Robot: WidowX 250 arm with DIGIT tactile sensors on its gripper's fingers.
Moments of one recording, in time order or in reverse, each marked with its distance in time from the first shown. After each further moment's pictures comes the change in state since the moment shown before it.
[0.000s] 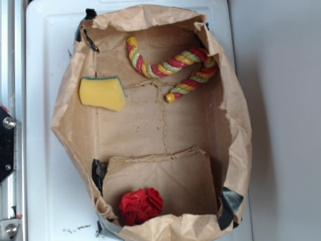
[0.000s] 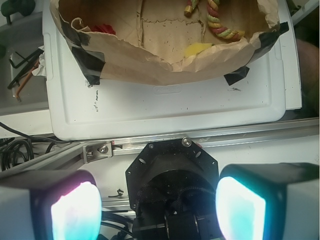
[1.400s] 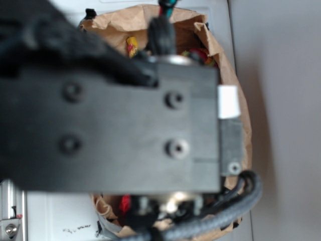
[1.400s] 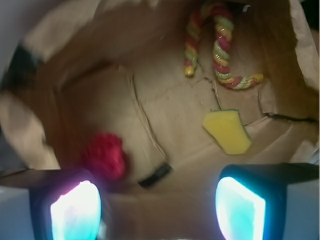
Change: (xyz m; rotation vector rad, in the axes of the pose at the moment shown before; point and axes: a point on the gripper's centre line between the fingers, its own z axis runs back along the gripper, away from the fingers) arm 0.142 -0.003 -0.071 -0.001 -0.023 0.555
